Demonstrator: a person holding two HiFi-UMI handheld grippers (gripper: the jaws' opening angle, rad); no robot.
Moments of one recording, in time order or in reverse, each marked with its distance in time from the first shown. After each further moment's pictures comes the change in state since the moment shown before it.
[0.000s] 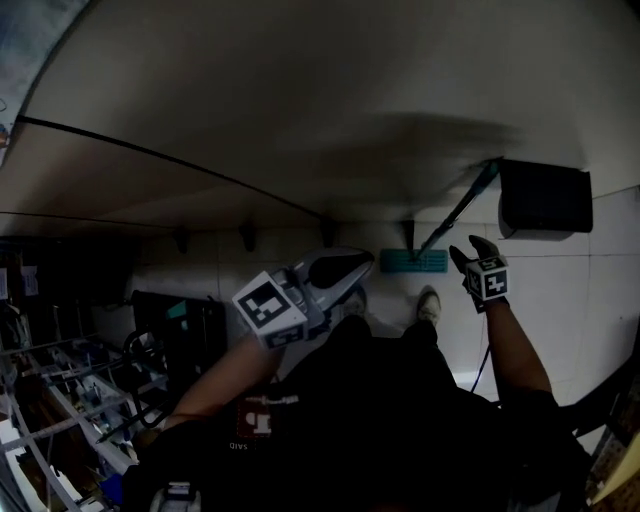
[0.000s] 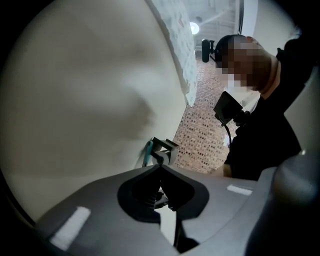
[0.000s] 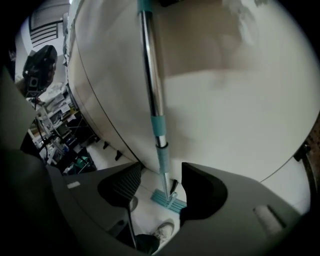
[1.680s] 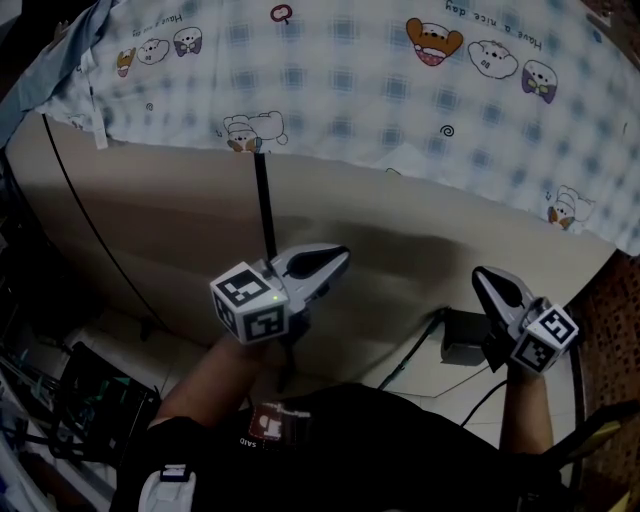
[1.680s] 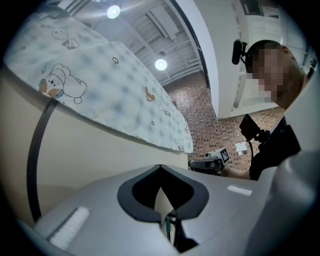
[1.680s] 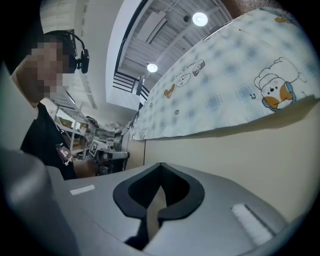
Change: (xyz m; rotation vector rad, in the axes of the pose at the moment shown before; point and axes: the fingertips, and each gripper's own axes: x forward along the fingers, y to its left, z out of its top) left arm -0.144 -0.071 0.278 0.325 -0.456 0.143; right arm -0.448 0.233 0.407 -0.403 -0.816 0.343
